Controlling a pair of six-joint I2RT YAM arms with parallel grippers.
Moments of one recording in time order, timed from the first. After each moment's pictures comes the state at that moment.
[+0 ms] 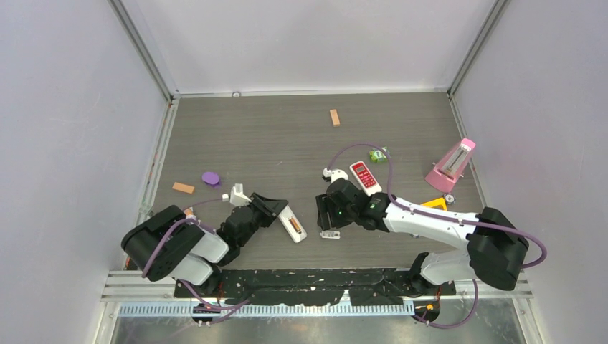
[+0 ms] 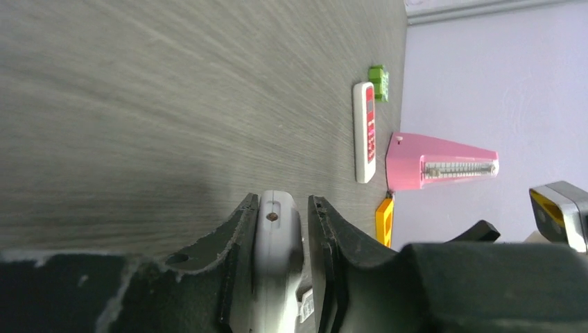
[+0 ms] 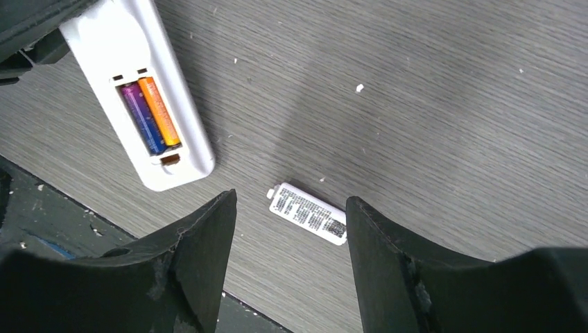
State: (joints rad) left arm -0.71 1.44 0.06 1.08 -0.20 -1.28; right arm 0.95 1.31 0.74 -0.32 0.09 0.57
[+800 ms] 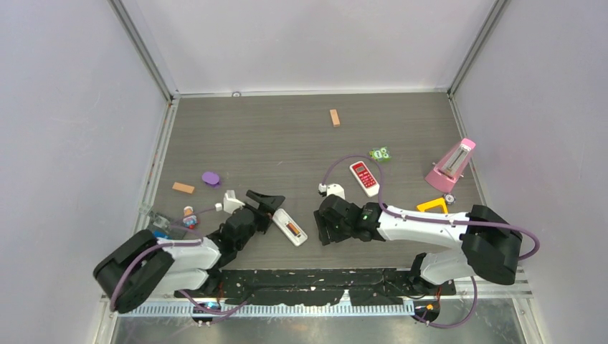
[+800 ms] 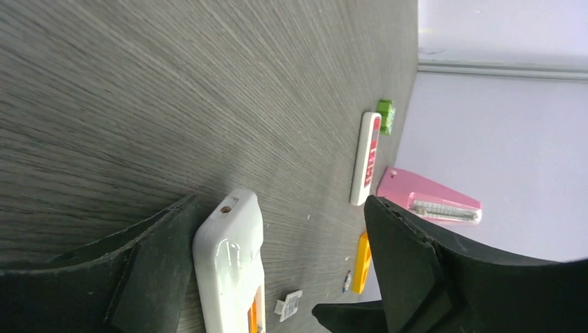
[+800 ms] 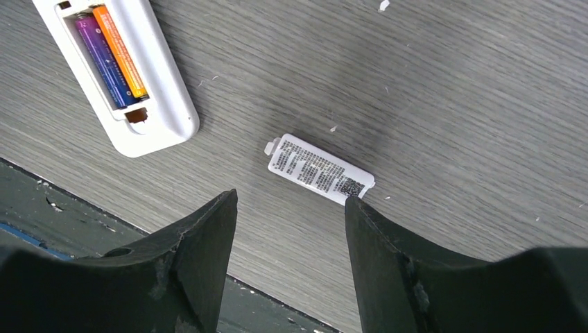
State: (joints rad) left arm -0.76 1.23 0.03 0.80 -0.34 -1.50; right arm 1.07 1.34 0.71 -0.39 0.16 0.66
